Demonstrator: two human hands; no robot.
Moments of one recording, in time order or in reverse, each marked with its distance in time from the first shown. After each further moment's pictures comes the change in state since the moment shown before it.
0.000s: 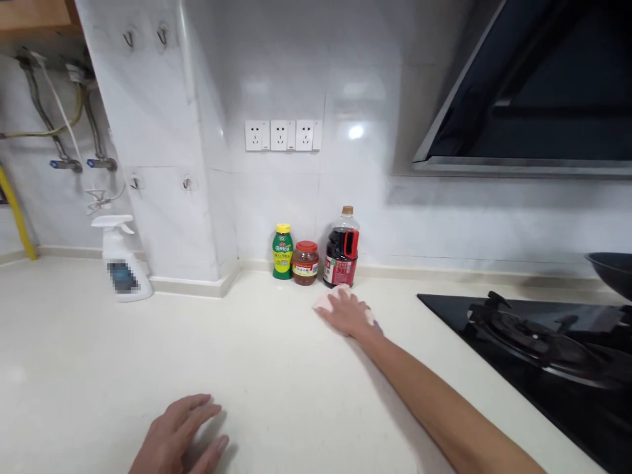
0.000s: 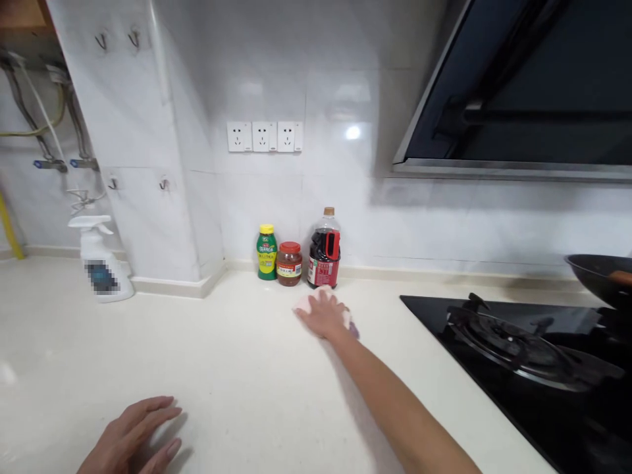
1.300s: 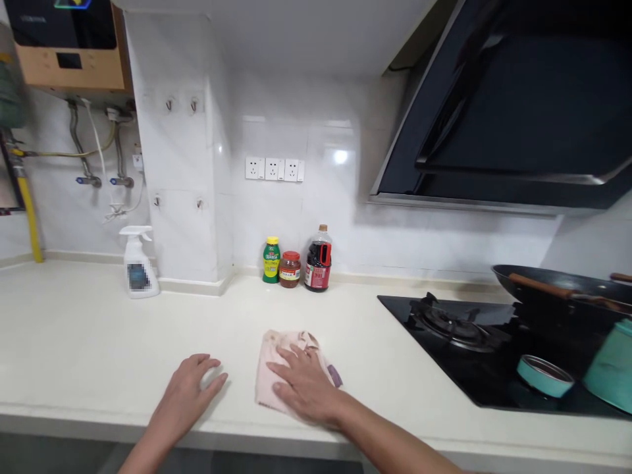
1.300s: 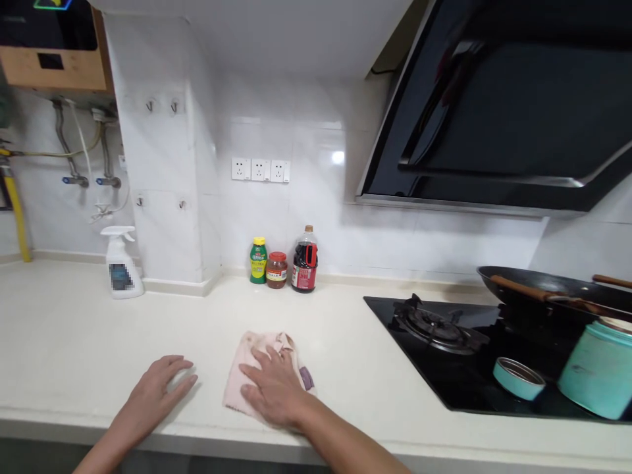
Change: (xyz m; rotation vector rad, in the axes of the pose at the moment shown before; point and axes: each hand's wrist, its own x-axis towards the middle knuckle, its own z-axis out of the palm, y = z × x) left_hand 0.018 0.015 -0.016 -0.173 -0.078 -0.201; right_hand -0.220 -0.078 -0.030 0.193 -0.155 -0.569
